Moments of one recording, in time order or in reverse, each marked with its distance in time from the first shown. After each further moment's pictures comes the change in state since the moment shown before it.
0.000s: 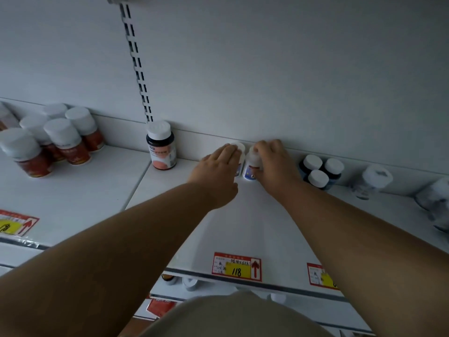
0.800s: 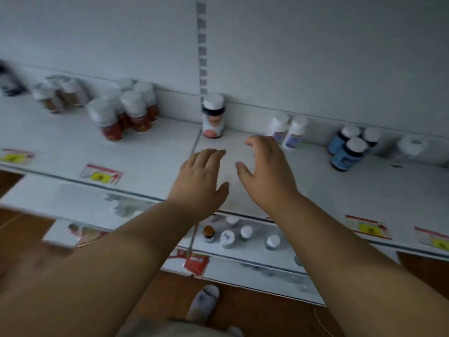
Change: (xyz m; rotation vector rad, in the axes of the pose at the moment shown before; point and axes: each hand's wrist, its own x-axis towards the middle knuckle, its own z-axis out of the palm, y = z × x) left_hand -0.189 -0.061 -0.034 -0.163 0.138 -0.185; right_hand -0.112 -0.187 -0.004 0.228 0.078 -0.036
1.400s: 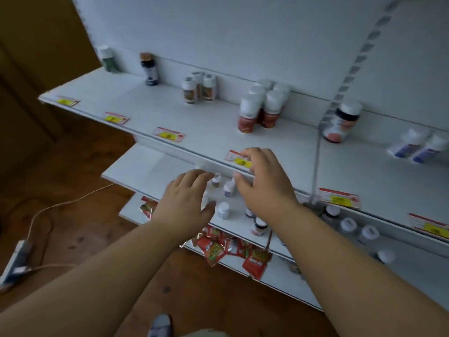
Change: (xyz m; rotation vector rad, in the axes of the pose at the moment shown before) left_hand -0.191 -0.263 -0.107 0.058 0.024 -0.232; right_hand -0.025 -0.270 0.159 0.154 -0.195 -0.085
